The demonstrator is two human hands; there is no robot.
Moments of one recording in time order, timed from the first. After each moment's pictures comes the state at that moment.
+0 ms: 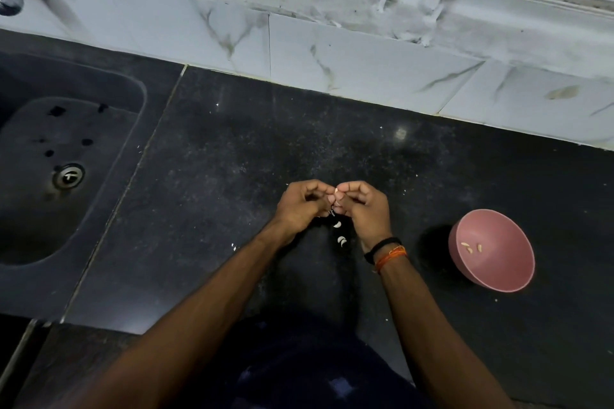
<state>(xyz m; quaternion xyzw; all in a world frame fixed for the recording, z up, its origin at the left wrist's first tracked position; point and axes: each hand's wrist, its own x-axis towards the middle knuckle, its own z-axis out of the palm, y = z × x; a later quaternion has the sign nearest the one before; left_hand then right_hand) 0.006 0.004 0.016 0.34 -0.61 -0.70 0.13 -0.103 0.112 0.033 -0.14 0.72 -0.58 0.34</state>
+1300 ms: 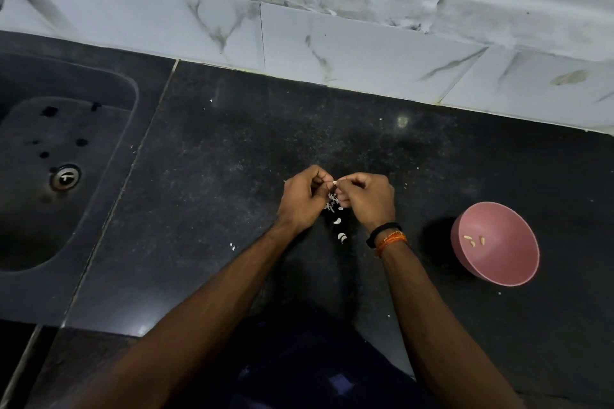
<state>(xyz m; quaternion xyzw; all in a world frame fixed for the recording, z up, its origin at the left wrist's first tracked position) -0.008 0.004 0.021 0.34 -0.73 -0.56 0.20 -0.114 0.099 0.054 -0.18 0.81 -0.47 0.29</state>
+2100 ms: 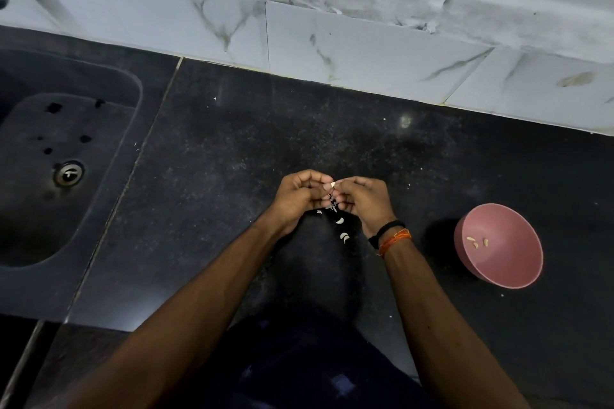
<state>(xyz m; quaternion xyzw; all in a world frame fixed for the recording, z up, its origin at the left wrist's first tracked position) 0.001 -0.010 0.012 0.33 -0.47 -0.81 0.14 -0.114 0.094 0.043 -0.07 0.71 -0.55 0.43</state>
